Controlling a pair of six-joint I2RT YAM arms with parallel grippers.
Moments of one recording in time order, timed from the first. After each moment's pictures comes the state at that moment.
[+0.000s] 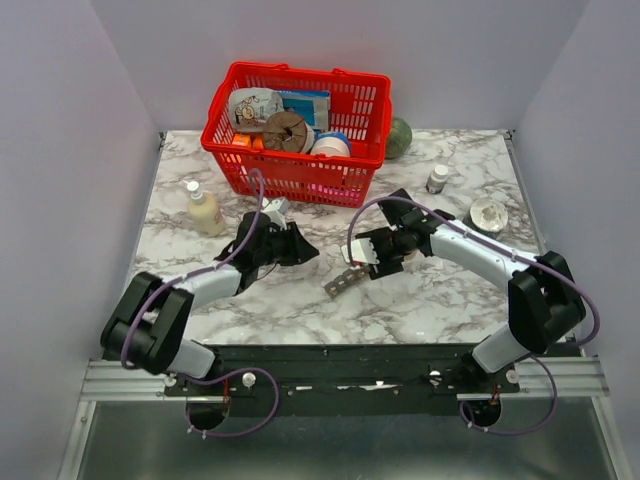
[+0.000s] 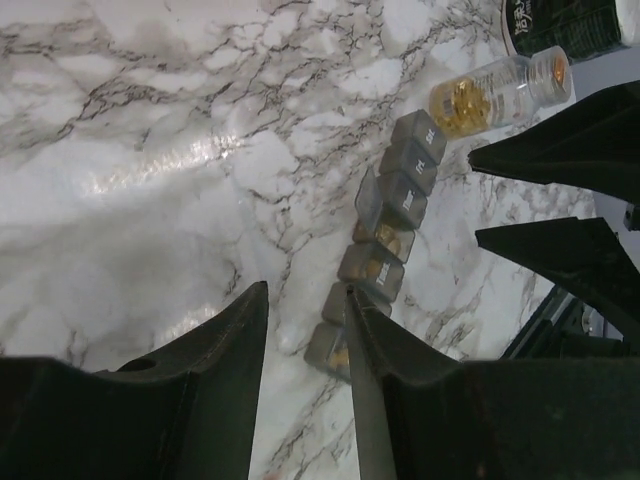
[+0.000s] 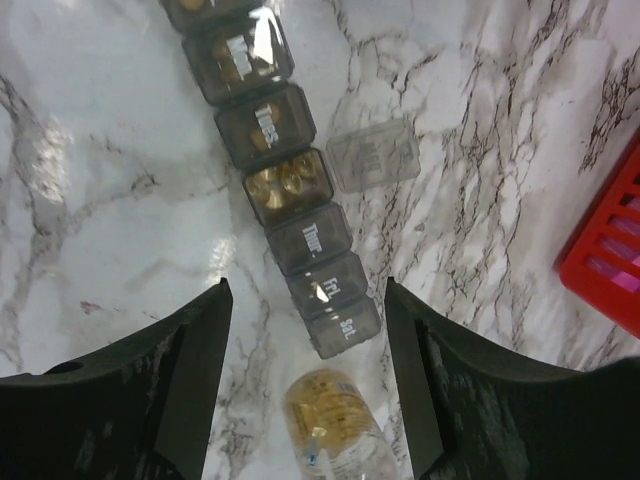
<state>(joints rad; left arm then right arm) -0.44 1.35 0.52 0.35 0.39 -0.62 0.60 1.54 1.05 -0.64 -0.40 -1.30</state>
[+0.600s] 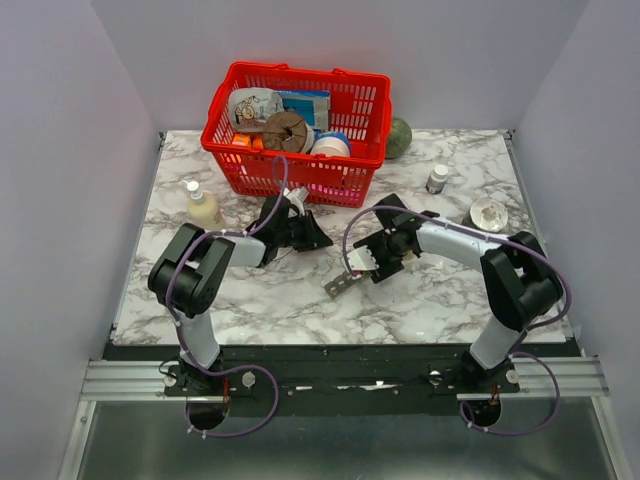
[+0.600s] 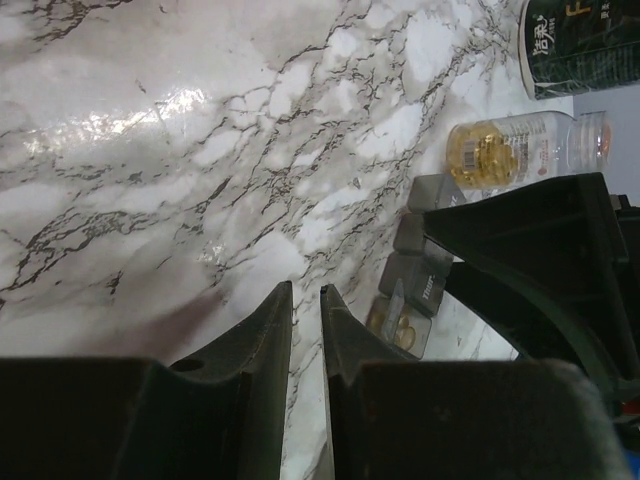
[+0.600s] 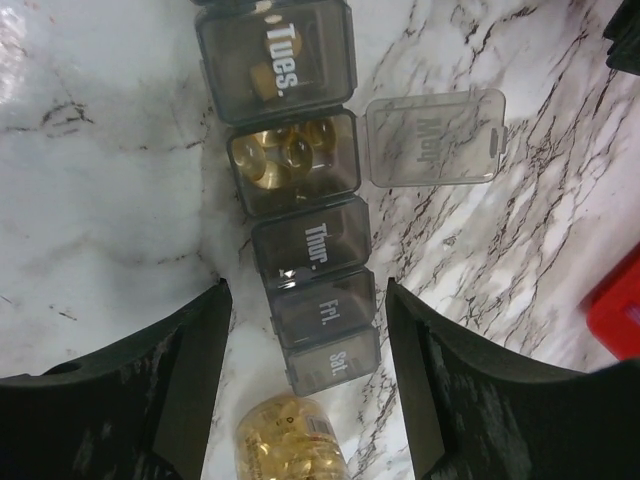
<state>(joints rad) -0.45 1.81 0.80 0.46 0.50 -0.69 0.56 1.69 1.02 -0.55 -0.33 -1.54</state>
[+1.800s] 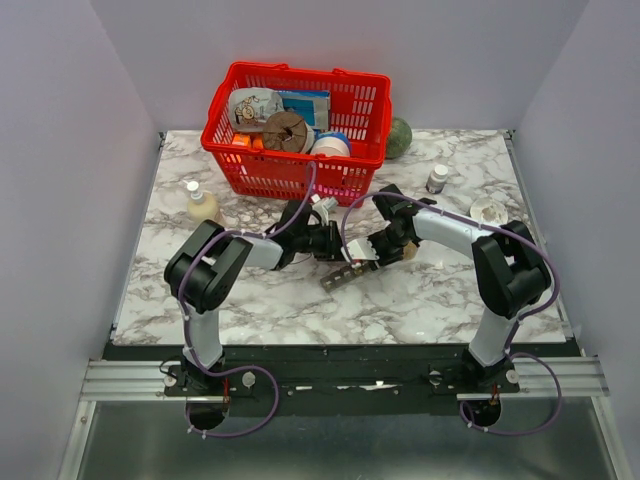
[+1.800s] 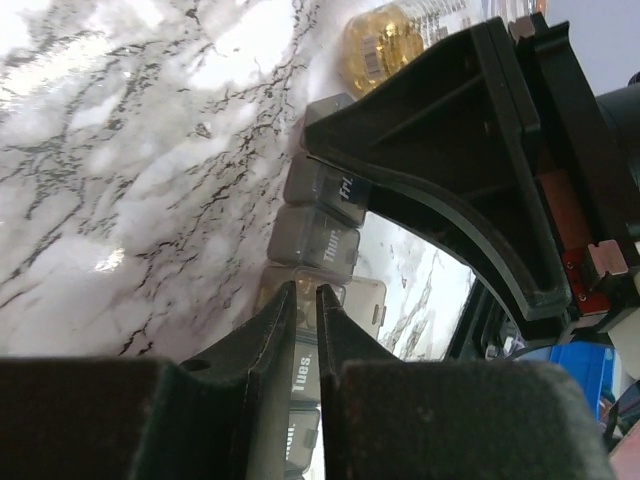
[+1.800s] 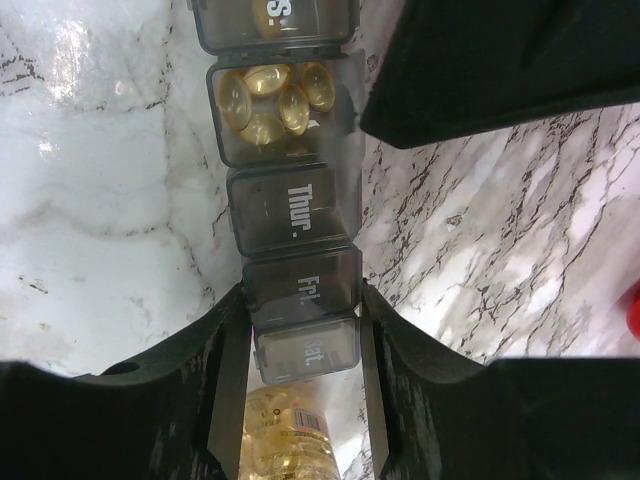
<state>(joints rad) -0.56 1.90 0.87 0.49 0.67 -0.67 0.52 1.81 1.17 -0.69 -0.35 -1.55</state>
